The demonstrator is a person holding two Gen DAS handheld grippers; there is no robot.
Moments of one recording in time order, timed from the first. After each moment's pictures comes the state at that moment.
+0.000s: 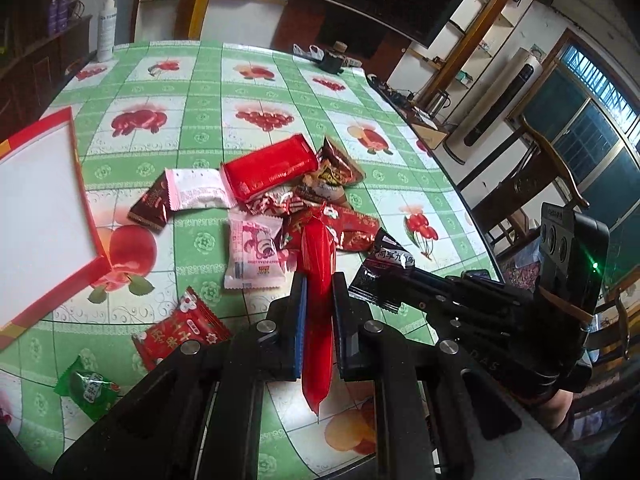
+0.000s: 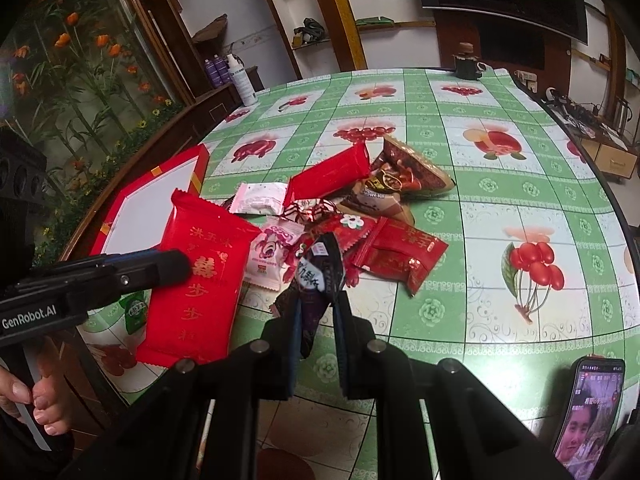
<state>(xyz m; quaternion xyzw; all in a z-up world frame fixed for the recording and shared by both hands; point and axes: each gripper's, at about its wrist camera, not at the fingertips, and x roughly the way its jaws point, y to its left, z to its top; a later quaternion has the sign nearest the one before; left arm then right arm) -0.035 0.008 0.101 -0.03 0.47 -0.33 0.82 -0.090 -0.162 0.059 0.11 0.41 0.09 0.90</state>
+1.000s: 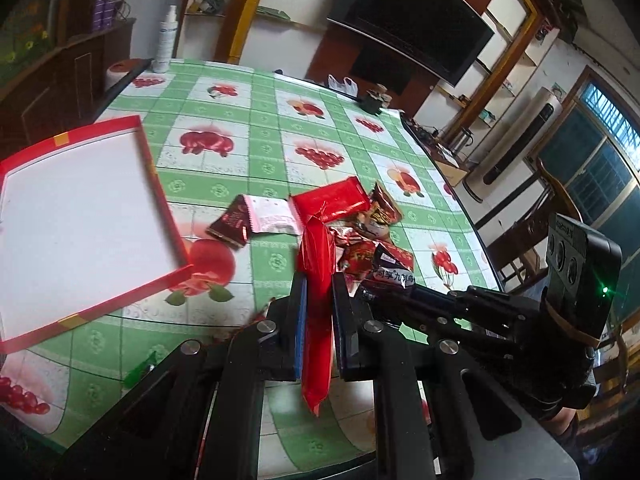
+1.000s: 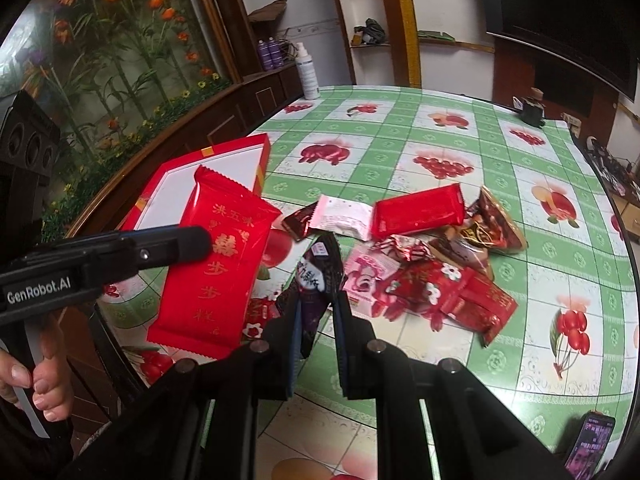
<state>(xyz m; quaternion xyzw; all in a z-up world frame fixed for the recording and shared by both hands) -0.029 0.079 0.125 -0.08 0.44 -0.28 0.85 -0.069 -0.086 0.088 0.04 0.41 0.15 0.90</state>
